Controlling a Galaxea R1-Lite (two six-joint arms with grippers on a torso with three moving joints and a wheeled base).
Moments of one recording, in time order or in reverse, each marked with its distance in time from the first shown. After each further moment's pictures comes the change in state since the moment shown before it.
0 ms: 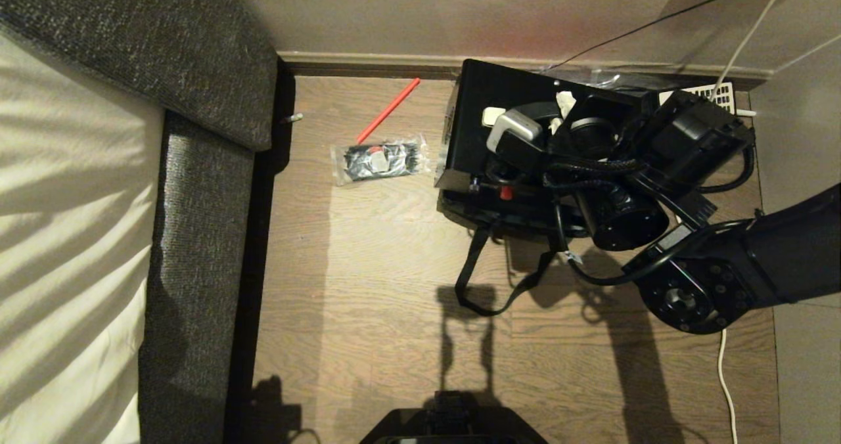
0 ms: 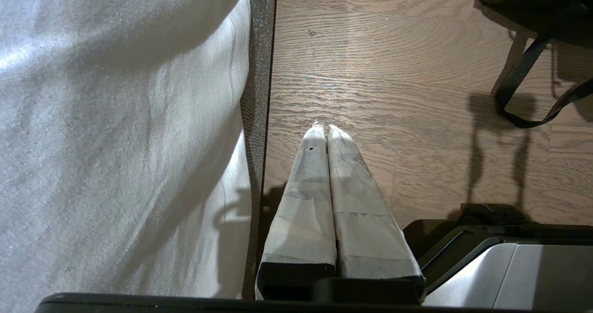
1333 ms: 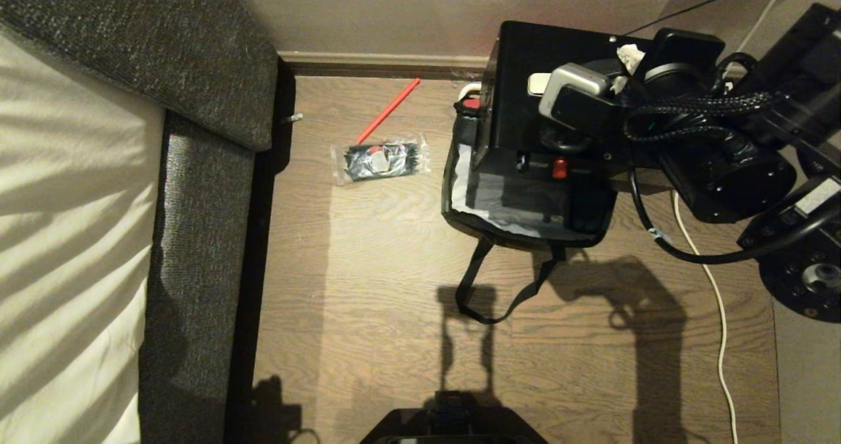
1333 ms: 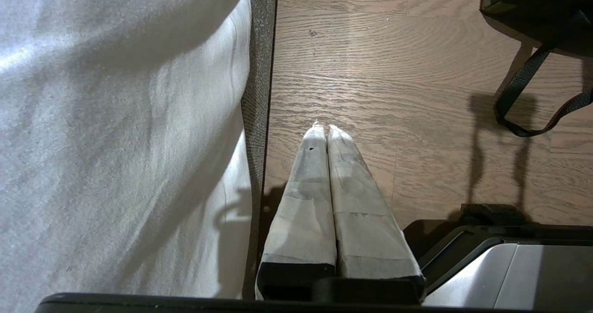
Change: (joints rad) left arm 0.000 0.000 0.000 0.000 0.000 0.000; right arm -0.013 -0.237 0.014 0.217 -0.039 -0.124
